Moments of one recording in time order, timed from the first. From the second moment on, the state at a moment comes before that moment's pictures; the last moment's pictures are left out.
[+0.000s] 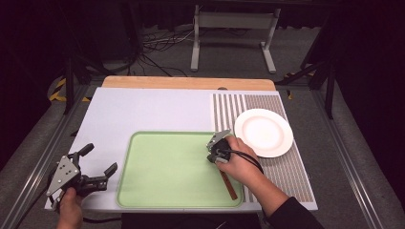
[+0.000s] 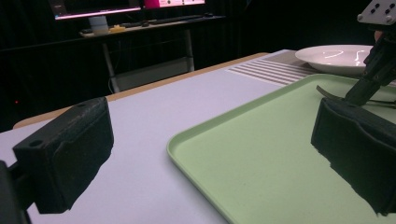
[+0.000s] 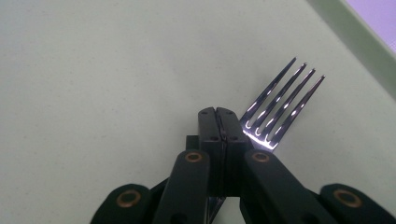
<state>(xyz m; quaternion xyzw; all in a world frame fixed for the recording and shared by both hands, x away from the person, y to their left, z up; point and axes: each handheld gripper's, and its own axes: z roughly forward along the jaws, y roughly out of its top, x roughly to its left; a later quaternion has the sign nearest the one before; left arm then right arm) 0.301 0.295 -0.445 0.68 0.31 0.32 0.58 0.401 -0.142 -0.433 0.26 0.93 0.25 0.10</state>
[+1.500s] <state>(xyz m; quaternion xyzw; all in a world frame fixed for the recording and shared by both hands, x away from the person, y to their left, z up) 0.301 0.295 -0.445 0.68 0.31 0.32 0.58 0.413 -0.182 -0.428 0.33 0.90 0.24 0.13</state>
